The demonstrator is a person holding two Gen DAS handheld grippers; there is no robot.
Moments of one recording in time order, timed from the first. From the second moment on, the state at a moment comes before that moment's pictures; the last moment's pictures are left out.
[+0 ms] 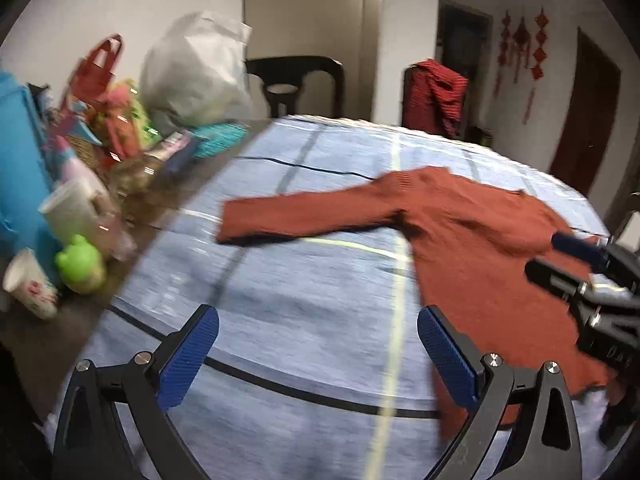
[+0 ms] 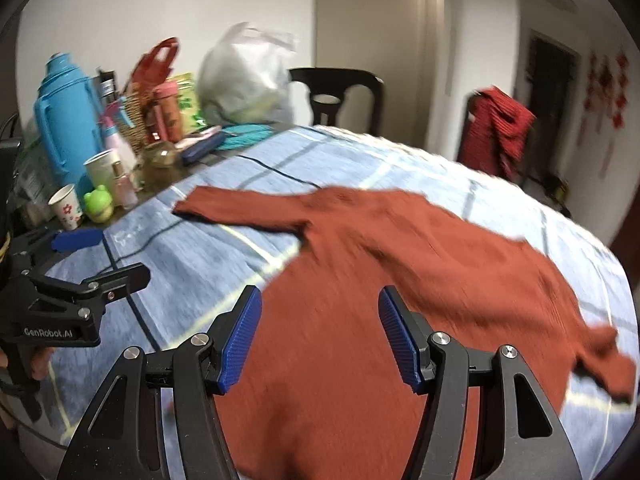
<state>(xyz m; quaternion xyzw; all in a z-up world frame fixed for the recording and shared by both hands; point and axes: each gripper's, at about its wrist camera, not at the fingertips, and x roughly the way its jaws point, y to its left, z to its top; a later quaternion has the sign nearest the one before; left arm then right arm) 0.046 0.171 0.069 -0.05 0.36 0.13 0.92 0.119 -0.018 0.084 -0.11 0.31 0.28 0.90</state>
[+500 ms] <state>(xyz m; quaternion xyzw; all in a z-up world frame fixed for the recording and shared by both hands) 0.048 0.240 0.046 -0.08 0.39 0.20 0.90 0.182 0.110 0.048 -0.18 0.33 0.42 0.82</state>
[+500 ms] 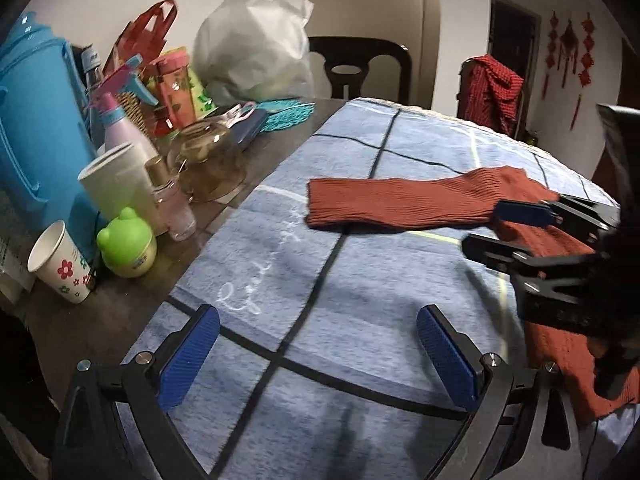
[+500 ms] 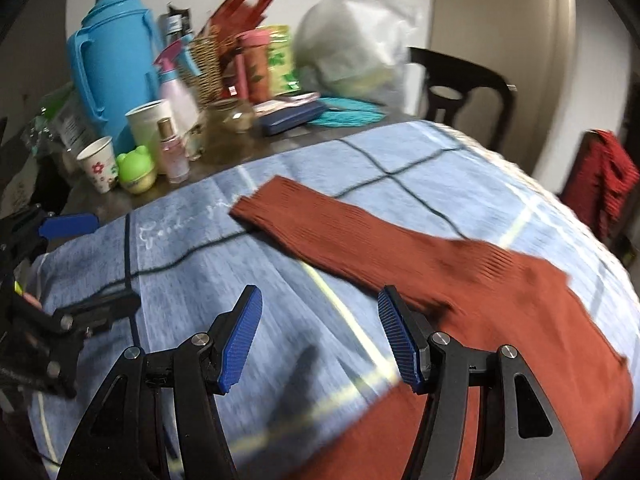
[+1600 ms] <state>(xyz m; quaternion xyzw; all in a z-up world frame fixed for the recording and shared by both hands) 0.089 0.270 0.039 -0.13 0.39 0.18 0.89 0.245 0.167 0.040 -0.13 0.36 0.44 0.81</state>
